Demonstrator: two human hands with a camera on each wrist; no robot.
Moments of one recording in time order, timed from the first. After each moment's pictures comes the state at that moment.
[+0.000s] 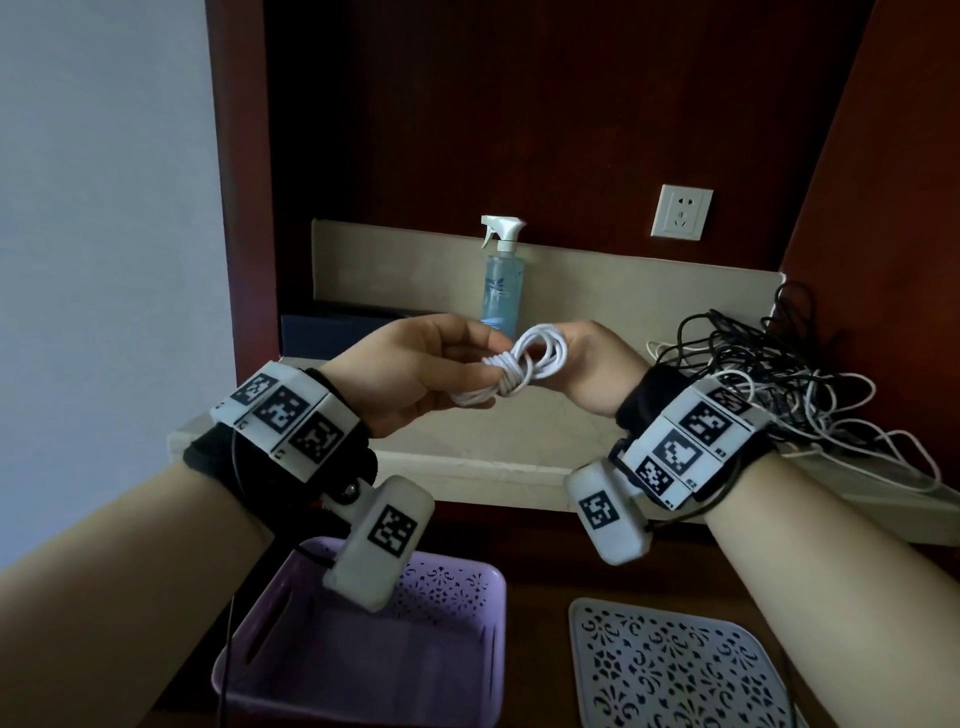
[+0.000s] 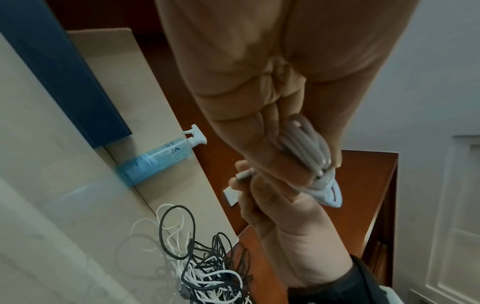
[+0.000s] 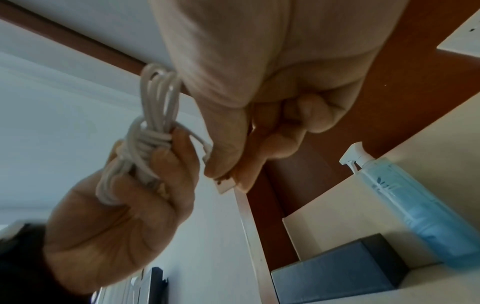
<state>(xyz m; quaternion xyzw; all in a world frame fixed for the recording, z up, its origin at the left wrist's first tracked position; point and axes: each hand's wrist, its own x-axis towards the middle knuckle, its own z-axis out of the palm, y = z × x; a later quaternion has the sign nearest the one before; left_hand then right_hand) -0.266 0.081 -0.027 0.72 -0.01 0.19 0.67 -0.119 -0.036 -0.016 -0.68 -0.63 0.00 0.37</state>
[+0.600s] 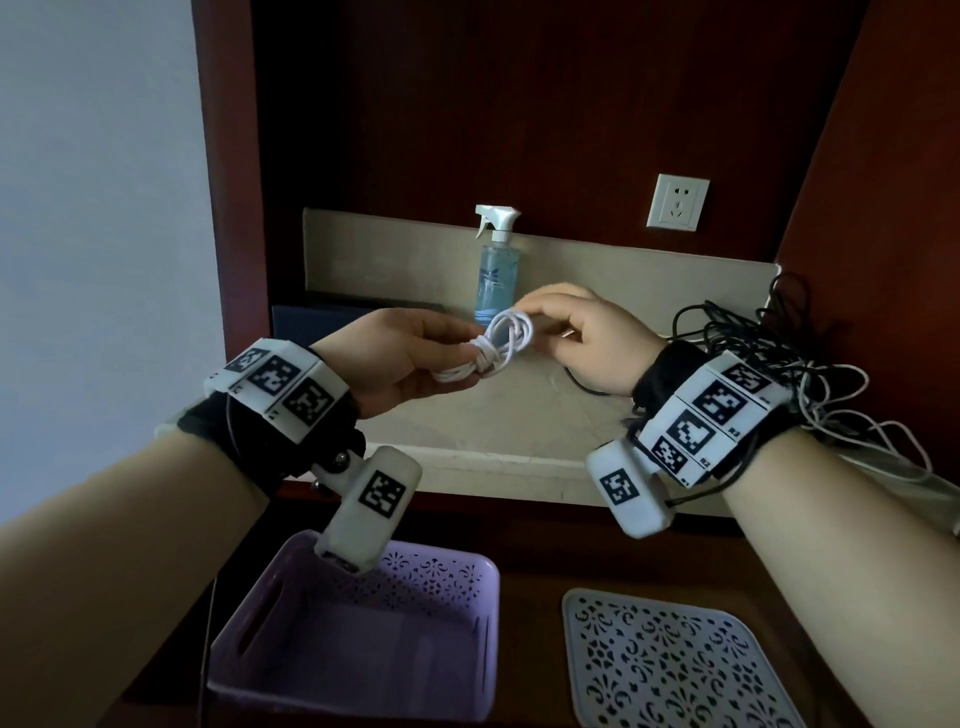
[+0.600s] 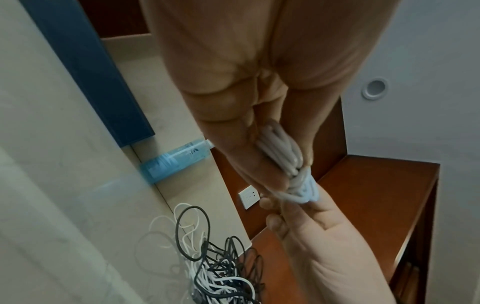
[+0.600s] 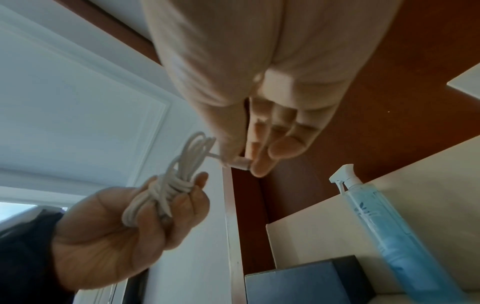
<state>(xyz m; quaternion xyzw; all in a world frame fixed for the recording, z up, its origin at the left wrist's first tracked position) -0.252 0.095 -0.027 0.68 0.07 0.19 0.71 -0.104 -0.043 -0.007 -0.72 -0.62 -0.09 0.29</state>
